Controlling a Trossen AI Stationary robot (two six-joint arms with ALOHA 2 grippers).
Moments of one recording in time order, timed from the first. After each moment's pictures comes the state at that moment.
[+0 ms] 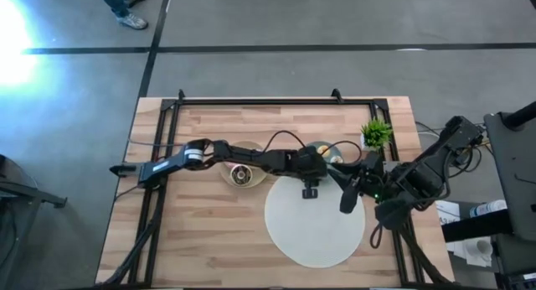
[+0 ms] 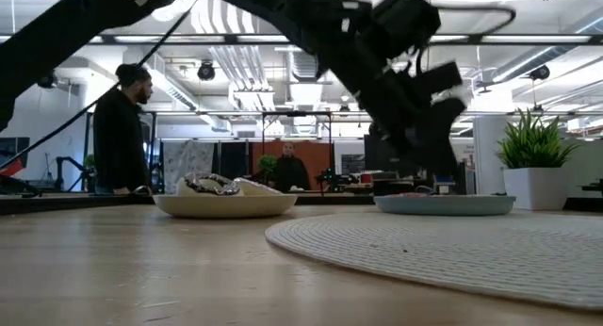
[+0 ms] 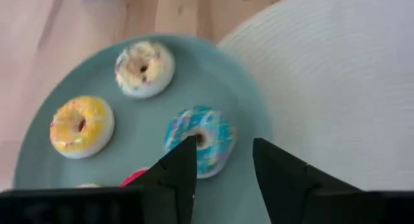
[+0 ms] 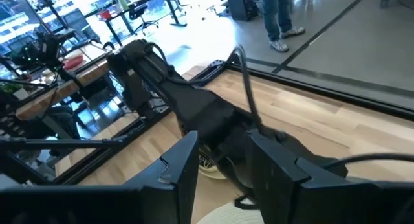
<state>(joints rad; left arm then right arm) 0.00 2.37 1.98 -0.35 -0.11 0.10 0.72 1.25 1.33 -0.88 1.15 1.18</state>
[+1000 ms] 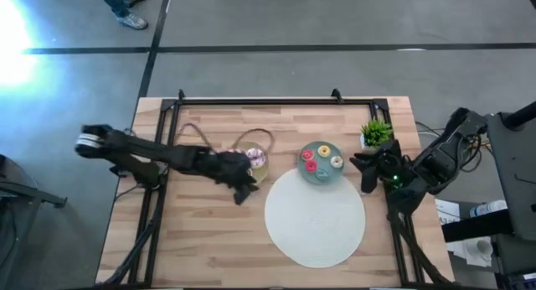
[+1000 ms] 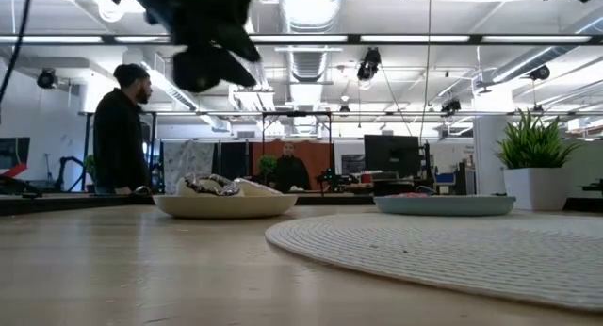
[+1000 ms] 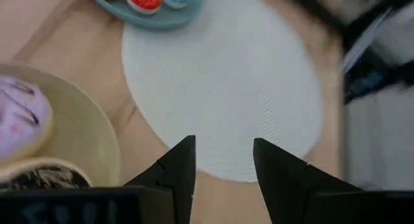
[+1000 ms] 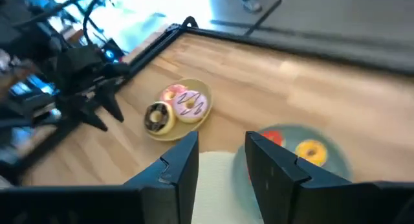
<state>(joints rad) -0.12 1.34 0.93 -0.25 0.01 -0.63 0.76 0.99 1.12 -1.27 1.05 1.57</state>
